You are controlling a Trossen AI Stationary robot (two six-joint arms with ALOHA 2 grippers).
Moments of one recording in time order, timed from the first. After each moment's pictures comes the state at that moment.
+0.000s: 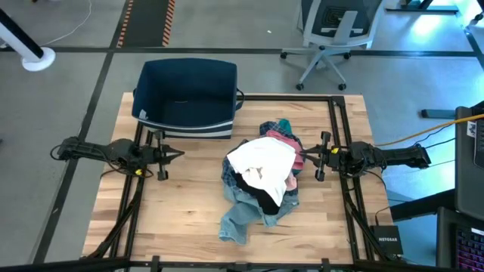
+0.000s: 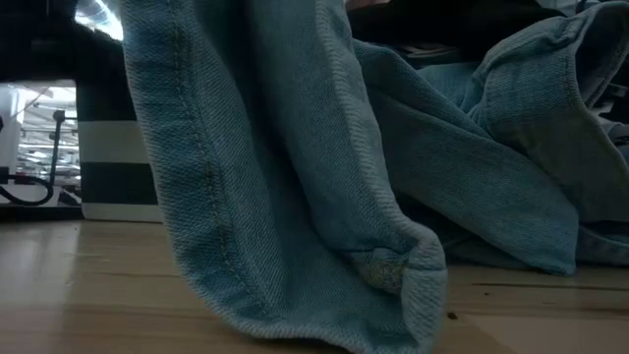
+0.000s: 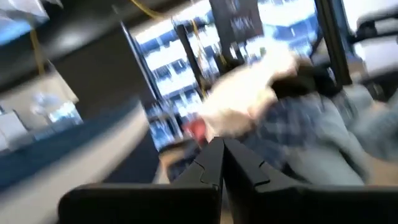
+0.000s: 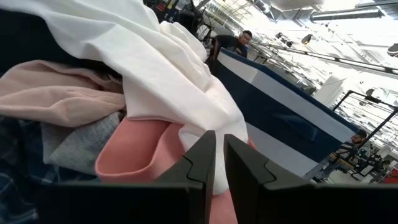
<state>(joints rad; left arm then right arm) -0.17 0.01 0.01 0.18 -0.27 0.43 0.11 0.01 0.01 0.04 0.17 -0.56</state>
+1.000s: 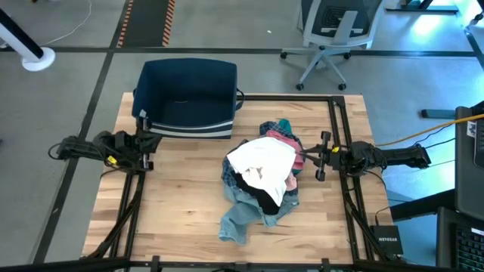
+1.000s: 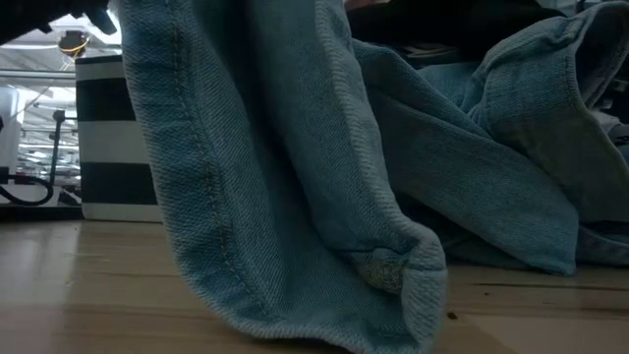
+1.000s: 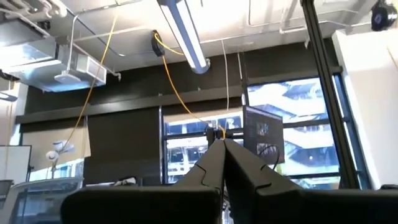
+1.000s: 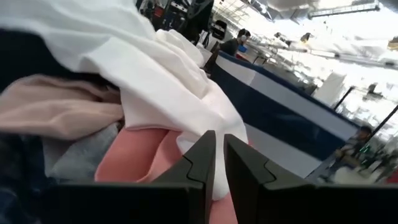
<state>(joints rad) -0.17 0.04 0.09 0.59 -0.27 0.28 0.11 0.01 0.01 0.06 0.17 -0.50</state>
